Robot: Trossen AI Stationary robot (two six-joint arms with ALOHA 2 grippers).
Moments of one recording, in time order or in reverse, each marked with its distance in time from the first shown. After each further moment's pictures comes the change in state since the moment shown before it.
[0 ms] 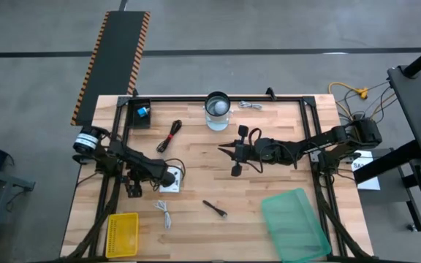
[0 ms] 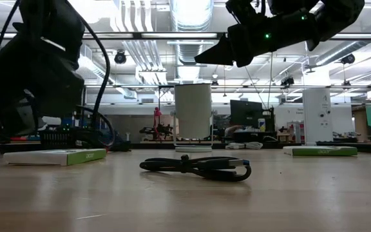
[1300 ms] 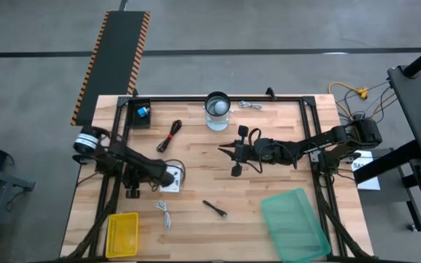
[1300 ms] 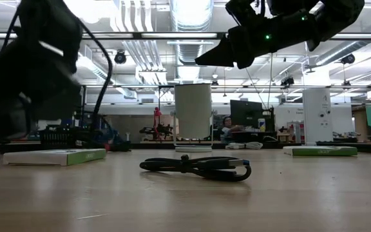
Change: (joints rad) left arm -0.003 -0.015 -0.021 0.008 0.055 0.053; right arm -0.001 0.000 0.000 -0.016 0.000 0.000
